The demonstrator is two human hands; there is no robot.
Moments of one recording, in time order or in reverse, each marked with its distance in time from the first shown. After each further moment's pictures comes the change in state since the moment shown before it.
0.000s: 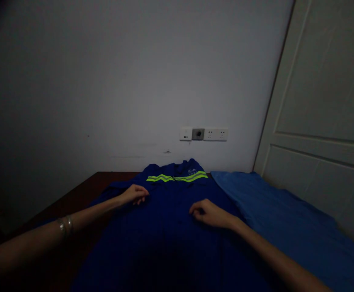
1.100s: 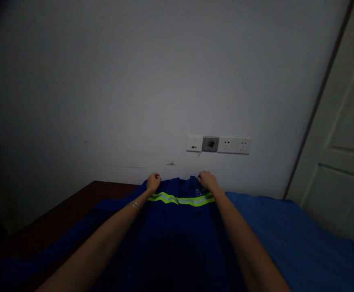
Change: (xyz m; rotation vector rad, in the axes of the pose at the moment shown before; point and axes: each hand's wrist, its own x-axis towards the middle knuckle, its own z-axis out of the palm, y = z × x) left_hand 0.235 -0.002 -0.006 0.245 0.802 -0.029; right_hand 0.226 0.175 -0.094 -0.614 0.288 0.425
